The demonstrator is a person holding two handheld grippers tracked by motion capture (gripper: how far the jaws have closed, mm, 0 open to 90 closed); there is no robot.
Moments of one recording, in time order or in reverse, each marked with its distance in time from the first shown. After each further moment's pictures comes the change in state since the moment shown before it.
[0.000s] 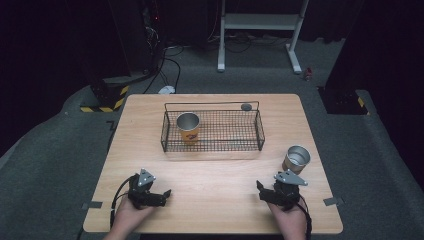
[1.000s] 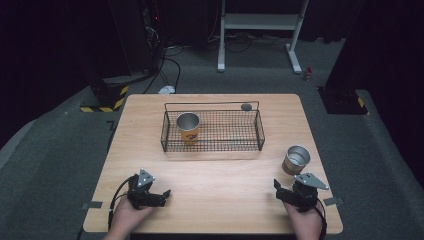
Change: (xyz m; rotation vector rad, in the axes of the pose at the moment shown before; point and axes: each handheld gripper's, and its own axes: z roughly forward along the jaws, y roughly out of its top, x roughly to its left) left arm 0.001 -0.001 -0.001 -0.001 0.007 0.006; right arm -0.041 -0.017 -0.017 -0.033 -0.093 0.094
